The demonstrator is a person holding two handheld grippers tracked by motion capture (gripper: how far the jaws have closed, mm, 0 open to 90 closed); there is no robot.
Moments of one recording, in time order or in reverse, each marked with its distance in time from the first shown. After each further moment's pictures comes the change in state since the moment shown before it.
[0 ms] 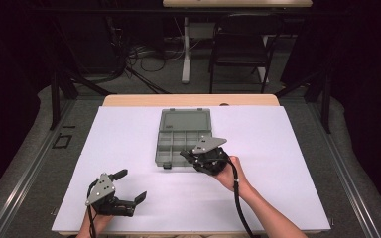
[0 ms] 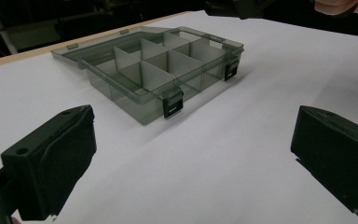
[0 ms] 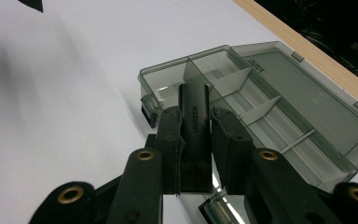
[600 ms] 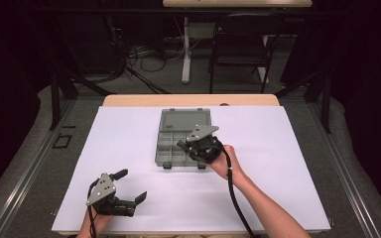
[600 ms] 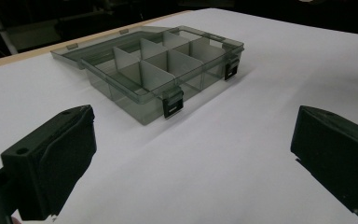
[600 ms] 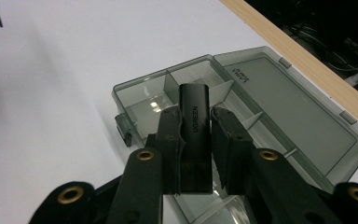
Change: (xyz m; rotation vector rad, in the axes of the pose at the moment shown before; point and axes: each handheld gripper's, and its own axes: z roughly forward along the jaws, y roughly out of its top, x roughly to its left) left arm 0.000 0.000 0.000 0.002 0.000 0.005; right arm -0.018 0.021 0.018 0.030 -0.023 0.004
